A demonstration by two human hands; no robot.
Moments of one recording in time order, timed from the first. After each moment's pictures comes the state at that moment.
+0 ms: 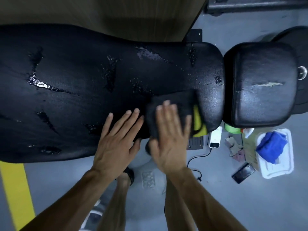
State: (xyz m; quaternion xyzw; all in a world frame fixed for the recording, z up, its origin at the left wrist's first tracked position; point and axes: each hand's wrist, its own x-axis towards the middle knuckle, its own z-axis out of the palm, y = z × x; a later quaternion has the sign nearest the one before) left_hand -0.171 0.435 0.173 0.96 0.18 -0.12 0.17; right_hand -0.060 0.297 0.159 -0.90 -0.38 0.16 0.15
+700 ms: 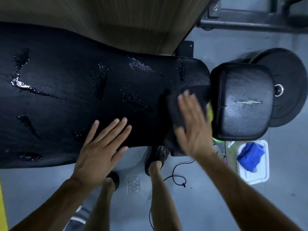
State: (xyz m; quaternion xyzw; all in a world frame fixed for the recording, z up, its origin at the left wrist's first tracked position) left_hand -0.176 0.442 0.166 0.96 0.17 -0.09 0.18; right_hand 0.061 0.262 0.163 -0.87 -0.44 0.18 0.10
